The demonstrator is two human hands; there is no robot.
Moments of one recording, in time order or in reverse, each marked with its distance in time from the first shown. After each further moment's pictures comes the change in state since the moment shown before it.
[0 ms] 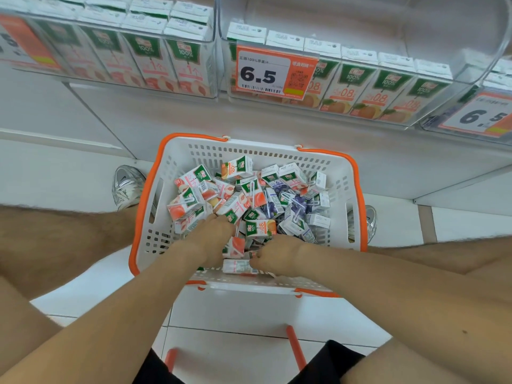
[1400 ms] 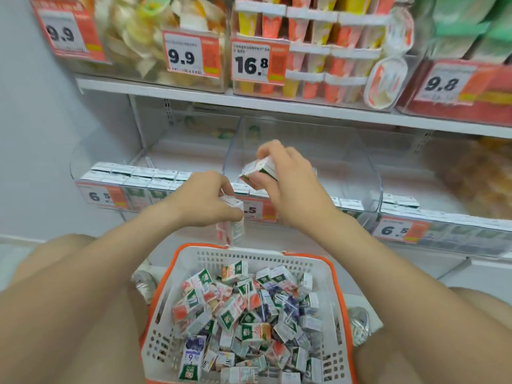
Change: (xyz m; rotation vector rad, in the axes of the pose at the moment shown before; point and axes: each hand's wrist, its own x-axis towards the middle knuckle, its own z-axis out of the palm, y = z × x) left_hand -0.138 0.043 -0.293 -0.319 0.747 -0.050; right_hand -0.217 0.063 -0.262 0.519 1.401 0.570
